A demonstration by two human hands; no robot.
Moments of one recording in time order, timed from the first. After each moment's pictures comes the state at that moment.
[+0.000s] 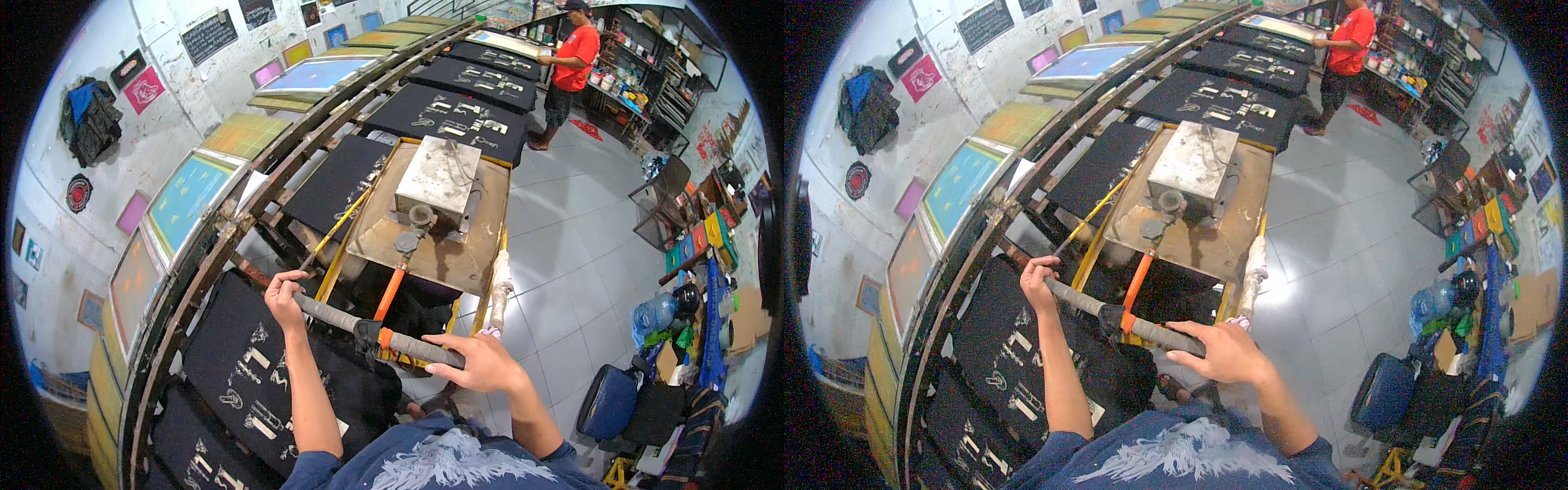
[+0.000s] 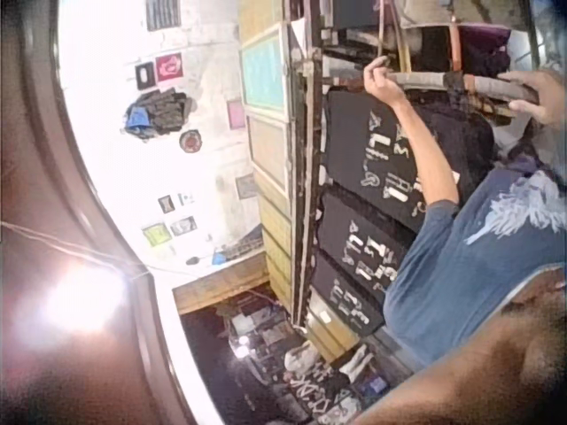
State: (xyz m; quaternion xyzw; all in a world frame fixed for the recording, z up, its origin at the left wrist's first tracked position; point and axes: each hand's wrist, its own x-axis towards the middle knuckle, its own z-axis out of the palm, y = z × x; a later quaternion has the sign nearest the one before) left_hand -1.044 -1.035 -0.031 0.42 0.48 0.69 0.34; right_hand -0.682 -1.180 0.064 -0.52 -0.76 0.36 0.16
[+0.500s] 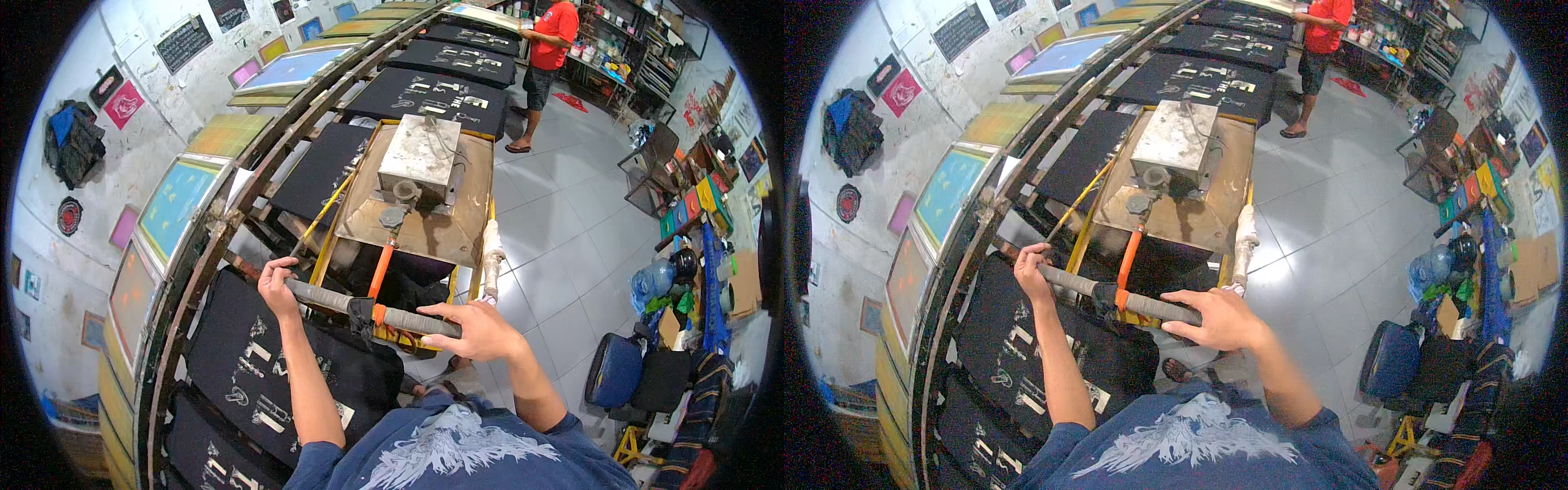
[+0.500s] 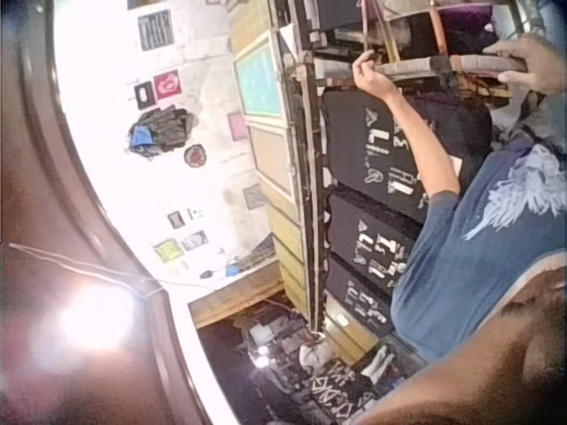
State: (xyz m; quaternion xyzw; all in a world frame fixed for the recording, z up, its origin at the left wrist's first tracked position) left_hand -1.044 -1.035 -0.030 0.43 0.47 0.69 0.35; right_hand -0.683 -1.185 0.068 -0.52 -0.75 0.36 0.17
